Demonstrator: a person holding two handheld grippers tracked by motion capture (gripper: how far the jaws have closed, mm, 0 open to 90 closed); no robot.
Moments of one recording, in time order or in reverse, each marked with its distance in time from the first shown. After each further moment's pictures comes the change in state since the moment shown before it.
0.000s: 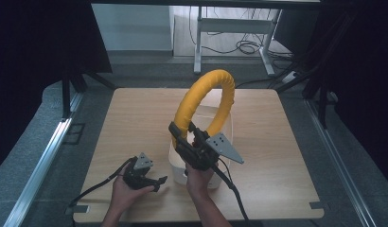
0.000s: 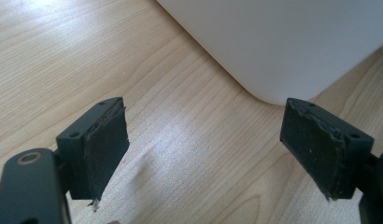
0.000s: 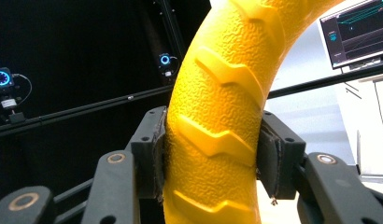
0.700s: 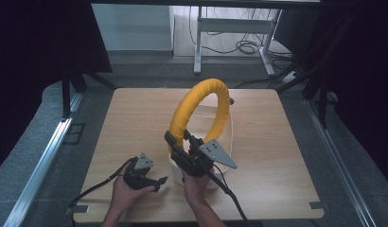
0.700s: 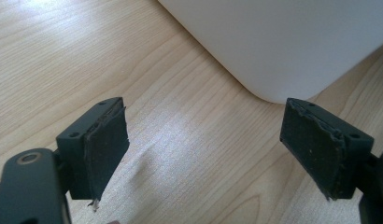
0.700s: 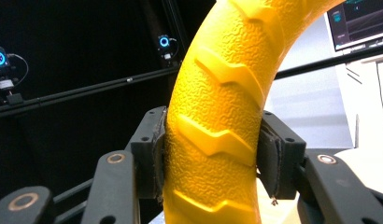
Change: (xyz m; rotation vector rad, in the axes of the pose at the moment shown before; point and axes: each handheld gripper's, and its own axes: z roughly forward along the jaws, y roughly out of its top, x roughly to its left) left arm 0.000 0.000 0.001 0.003 0.000 0.001; right arm 0.004 -0.023 -0.003 0.063 -0.004 -0.003
